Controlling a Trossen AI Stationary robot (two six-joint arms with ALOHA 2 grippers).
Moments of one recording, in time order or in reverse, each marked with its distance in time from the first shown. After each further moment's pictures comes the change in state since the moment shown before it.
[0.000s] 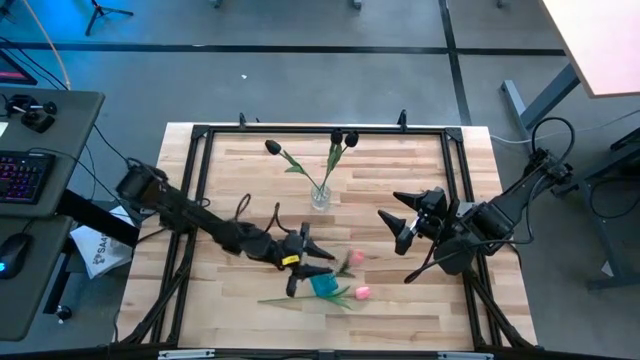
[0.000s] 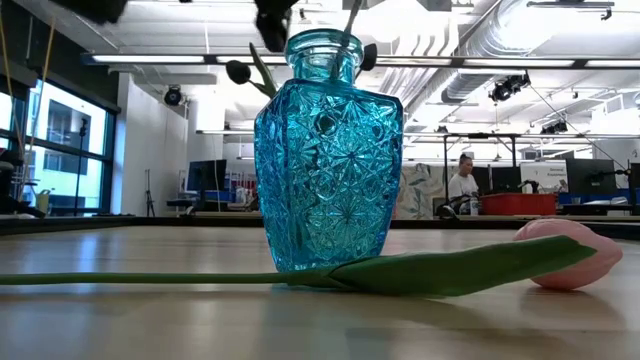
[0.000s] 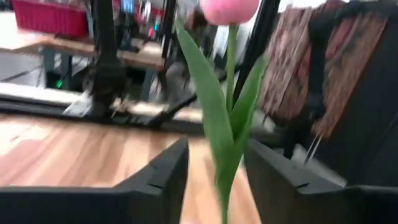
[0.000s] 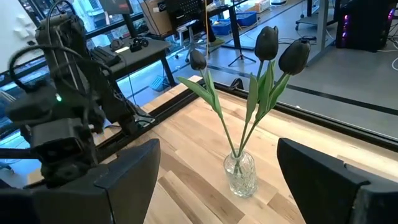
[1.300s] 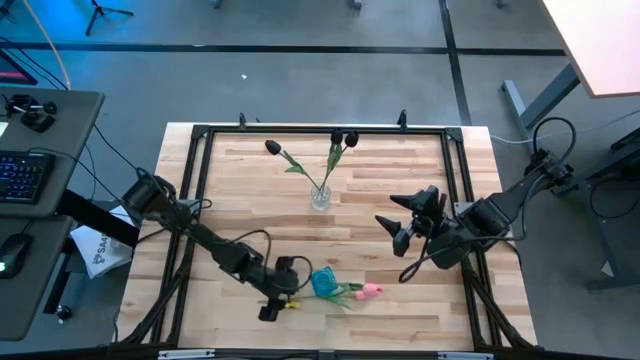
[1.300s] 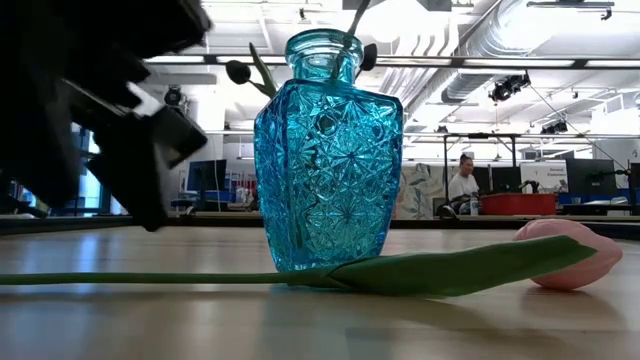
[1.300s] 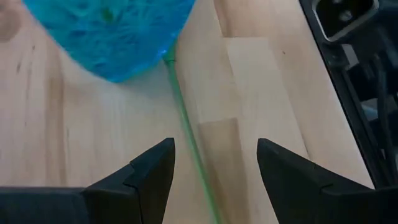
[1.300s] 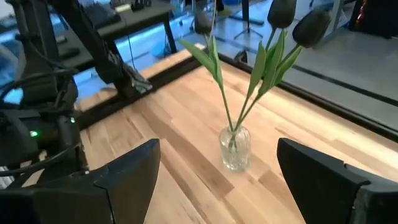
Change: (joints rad) left arm -0.168 0.095 0.057 -0.806 0.188 -0.176; right arm -0.051 0.000 0.000 -0.074 -0.161 -0.044
